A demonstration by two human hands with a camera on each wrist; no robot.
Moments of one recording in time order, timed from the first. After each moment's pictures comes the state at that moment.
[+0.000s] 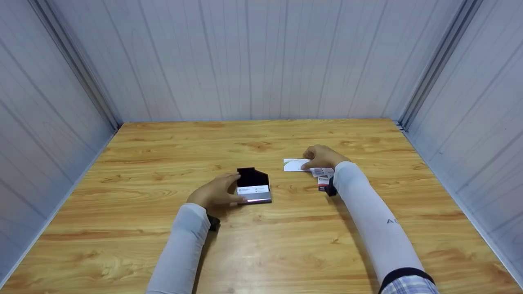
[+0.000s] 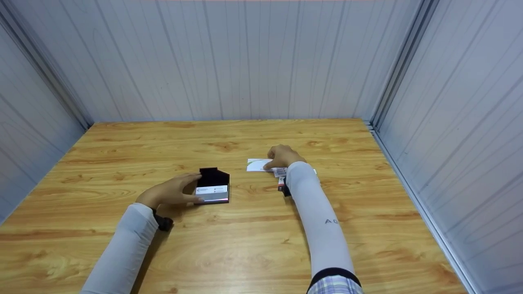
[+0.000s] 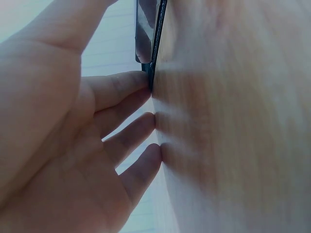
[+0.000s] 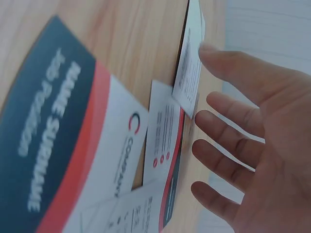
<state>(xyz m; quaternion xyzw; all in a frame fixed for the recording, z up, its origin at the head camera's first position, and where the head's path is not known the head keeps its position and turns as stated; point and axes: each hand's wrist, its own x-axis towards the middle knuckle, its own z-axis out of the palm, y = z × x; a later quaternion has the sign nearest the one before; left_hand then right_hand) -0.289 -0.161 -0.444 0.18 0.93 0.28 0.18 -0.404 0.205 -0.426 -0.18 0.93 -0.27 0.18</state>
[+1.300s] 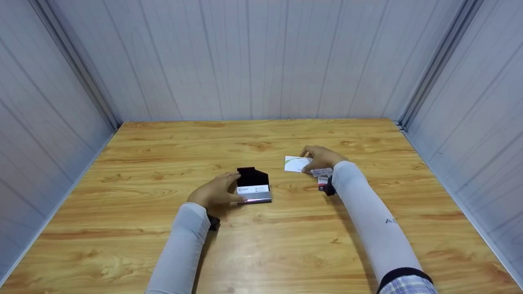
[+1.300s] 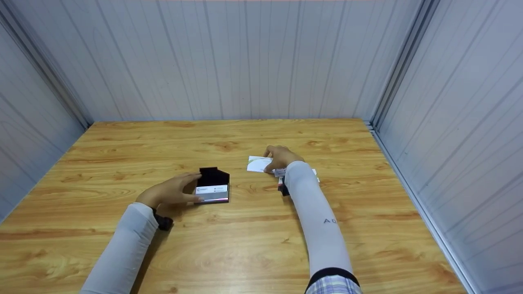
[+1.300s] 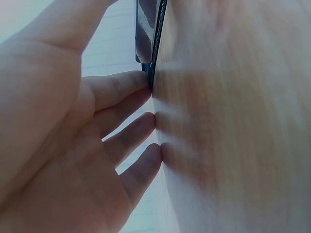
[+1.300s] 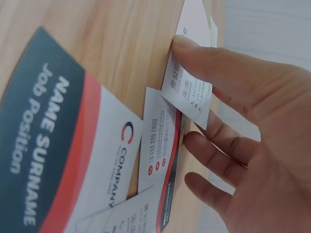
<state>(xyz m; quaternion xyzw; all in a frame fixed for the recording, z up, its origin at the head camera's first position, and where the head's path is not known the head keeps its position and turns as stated) -0.288 -0.162 -0.443 0.18 0.92 0.29 0.18 -0.403 0.203 -0.425 -0.19 0.93 -0.25 0.20</state>
